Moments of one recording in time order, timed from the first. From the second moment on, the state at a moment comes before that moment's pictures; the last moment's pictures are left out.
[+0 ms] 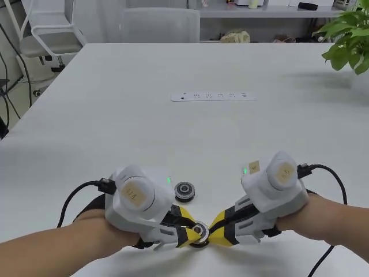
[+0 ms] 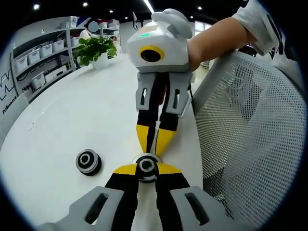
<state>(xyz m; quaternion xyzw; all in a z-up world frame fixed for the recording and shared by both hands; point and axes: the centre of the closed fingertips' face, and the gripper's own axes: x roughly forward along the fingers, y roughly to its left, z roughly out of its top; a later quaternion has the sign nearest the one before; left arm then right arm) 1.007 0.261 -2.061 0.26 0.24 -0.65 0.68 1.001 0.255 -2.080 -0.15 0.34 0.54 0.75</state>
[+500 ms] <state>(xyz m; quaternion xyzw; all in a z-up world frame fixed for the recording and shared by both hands) 1.007 0.261 -2.061 0.26 0.24 -0.65 0.68 1.004 0.250 -2.076 -0.12 0.36 0.53 0.76</state>
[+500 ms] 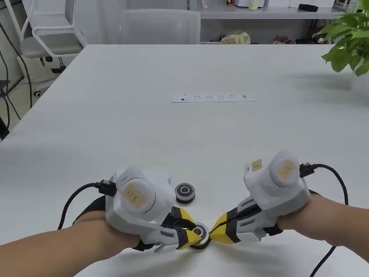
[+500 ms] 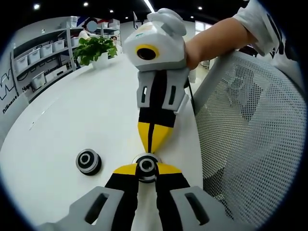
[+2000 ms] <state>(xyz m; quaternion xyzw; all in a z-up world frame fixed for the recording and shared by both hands) 1.008 0.261 -2.061 0.25 0.24 -0.64 0.68 1.009 0.254 -2.063 0.03 0.39 0.49 0.78</state>
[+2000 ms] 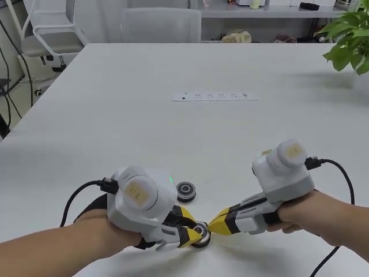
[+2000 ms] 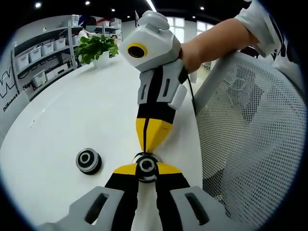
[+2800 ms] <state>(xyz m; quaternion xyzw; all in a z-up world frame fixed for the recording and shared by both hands) 1.008 0.261 -2.061 0.25 0.25 -0.64 0.68 1.005 0.264 -2.058 0.03 0.39 0.50 0.77</state>
